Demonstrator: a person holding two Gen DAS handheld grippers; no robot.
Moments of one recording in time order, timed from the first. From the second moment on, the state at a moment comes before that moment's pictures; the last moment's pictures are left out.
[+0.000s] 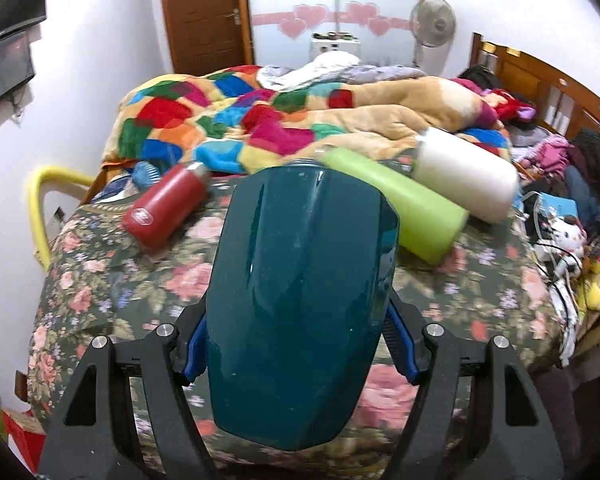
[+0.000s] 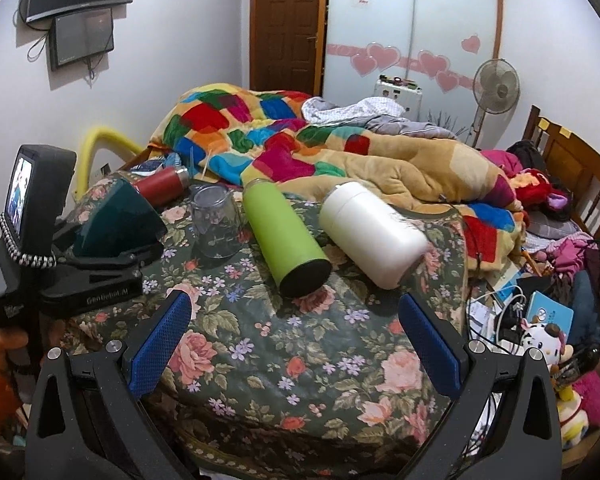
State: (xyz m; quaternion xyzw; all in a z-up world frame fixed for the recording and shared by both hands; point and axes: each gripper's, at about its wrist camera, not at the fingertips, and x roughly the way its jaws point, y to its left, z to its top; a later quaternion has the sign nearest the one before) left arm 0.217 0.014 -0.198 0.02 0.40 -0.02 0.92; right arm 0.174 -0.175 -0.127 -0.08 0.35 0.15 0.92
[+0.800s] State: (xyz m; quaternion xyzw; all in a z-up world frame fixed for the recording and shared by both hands) left arm 0.237 -0.080 -0.278 0.04 0.47 -0.08 0.88; right arm 0.170 -0.226 -0.135 -0.07 0.36 0.10 0.93
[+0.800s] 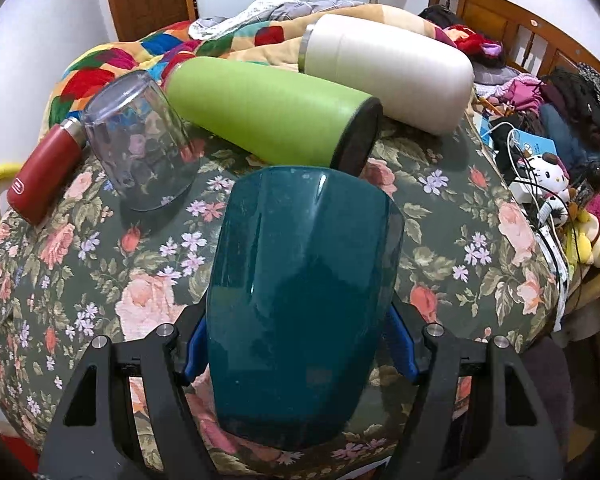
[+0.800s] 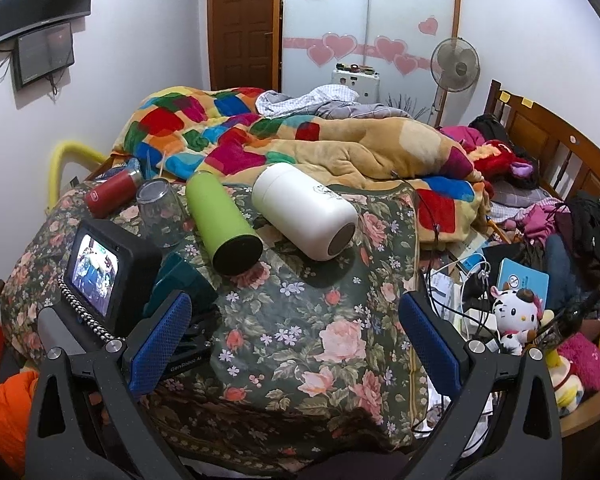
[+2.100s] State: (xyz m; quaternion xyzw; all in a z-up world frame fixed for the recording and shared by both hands) left arm 0.153 0.081 -0.212 -0.03 0.40 0.05 0.92; right arm 0.227 -0.141 -0.233 0.06 0.55 0.19 0.81
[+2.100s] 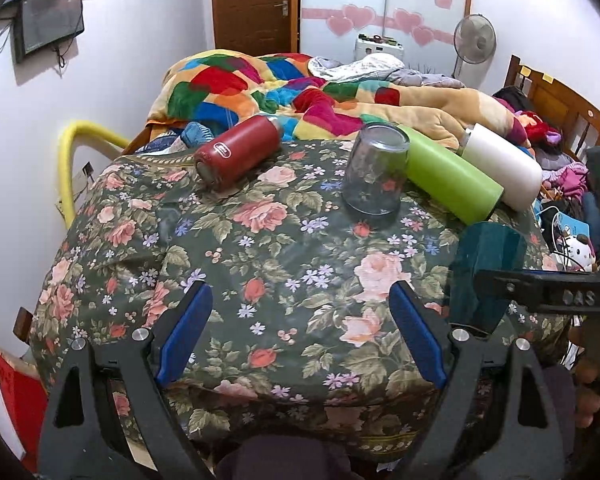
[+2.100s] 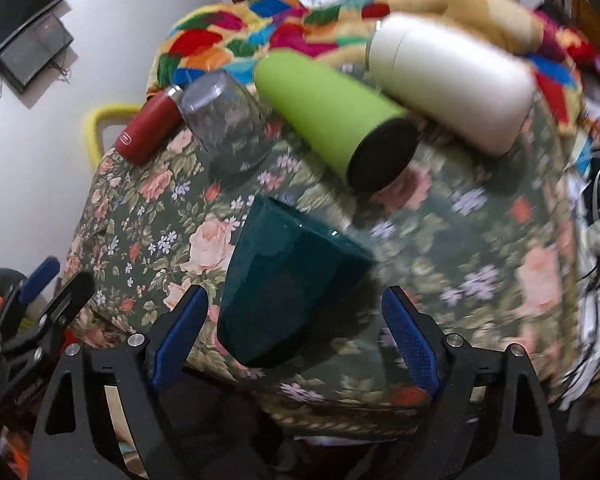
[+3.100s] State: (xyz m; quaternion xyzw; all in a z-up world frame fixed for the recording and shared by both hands) left arm 0.154 0.064 -0.192 -0.02 0.37 0.03 0.93; right arm 0.257 -0.115 -0.191 -0.02 0.50 0.21 0.84
